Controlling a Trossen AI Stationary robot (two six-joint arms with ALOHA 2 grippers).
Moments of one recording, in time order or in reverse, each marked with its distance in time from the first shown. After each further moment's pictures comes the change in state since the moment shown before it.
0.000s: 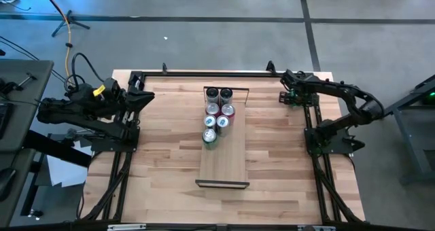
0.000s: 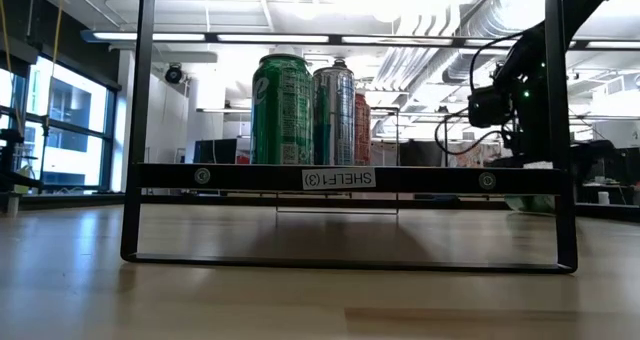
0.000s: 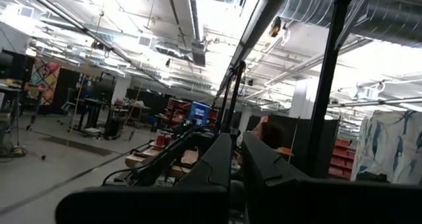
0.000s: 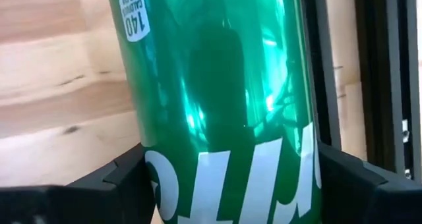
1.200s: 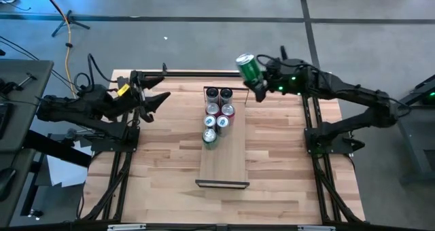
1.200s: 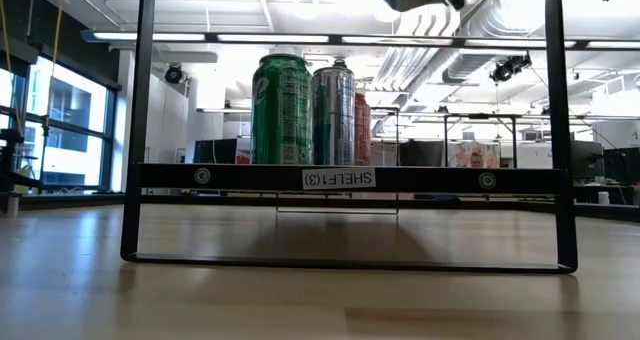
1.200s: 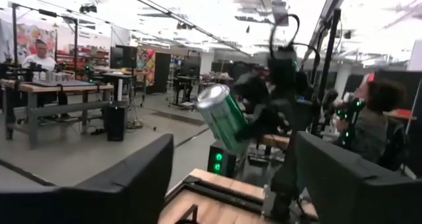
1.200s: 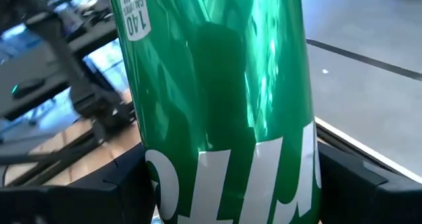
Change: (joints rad) left arm 0.000 0.121 0.076 -0.126 -0.328 0.164; right arm 0.721 -0.222 0.658 0.232 -0.030 -0.377
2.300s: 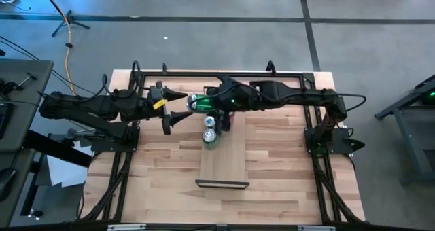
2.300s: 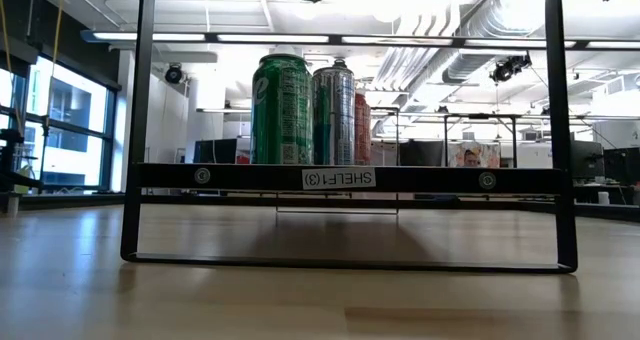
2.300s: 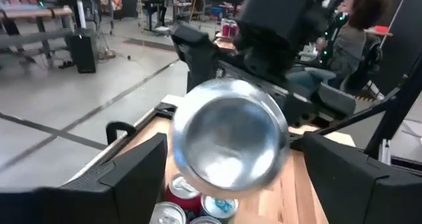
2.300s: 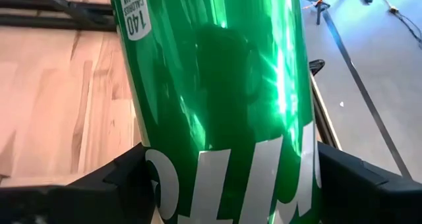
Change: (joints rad) left arm 0.000 0.245 0.136 -0.258 0.131 -0.152; right arm 0.246 0.630 0.666 -0.313 0.002 -0.485
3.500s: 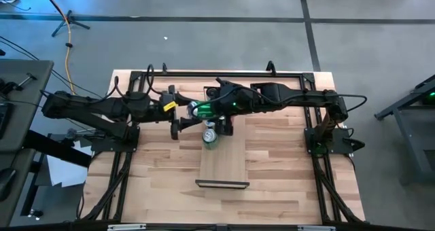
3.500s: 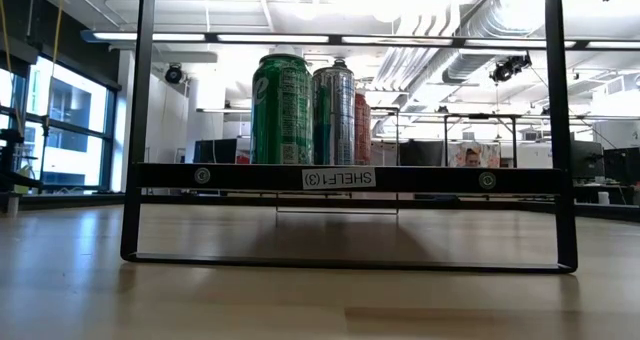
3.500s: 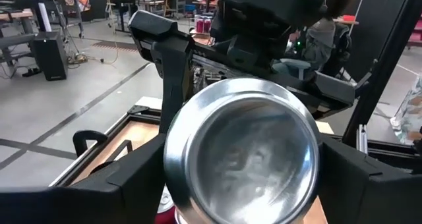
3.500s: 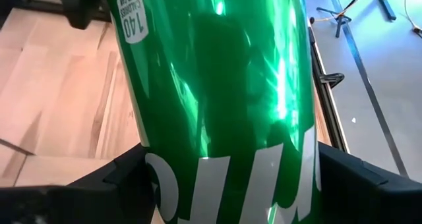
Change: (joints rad) left arm 0.014 0.108 -0.002 0.118 0.126 0.050; right arm 0.017 -0.004 0.001 -0.008 -0.053 -0.066
